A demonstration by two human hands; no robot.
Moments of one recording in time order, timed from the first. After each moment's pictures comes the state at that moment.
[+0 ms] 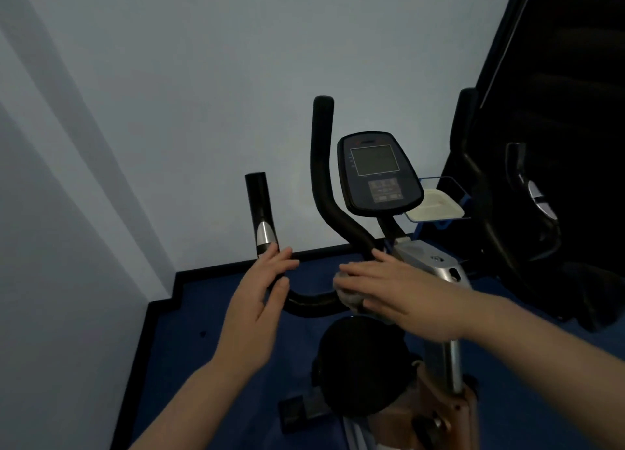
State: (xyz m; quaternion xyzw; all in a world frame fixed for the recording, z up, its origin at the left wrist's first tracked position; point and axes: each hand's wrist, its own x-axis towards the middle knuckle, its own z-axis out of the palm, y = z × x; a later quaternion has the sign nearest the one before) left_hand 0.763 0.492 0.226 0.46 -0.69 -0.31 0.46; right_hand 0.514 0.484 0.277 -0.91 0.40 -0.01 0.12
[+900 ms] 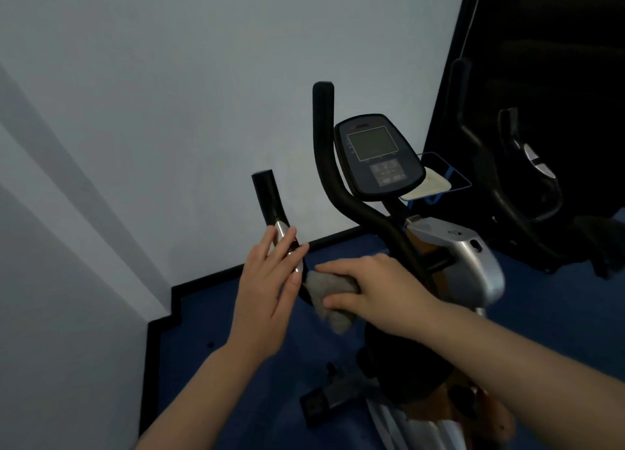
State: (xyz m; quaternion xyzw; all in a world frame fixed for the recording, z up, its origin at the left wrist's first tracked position) left_hand 0.802 0.445 0.208 0.38 -0.82 -0.15 0.40; right_hand 0.609 0.493 0.266 -0.77 0.57 -0.20 0.18
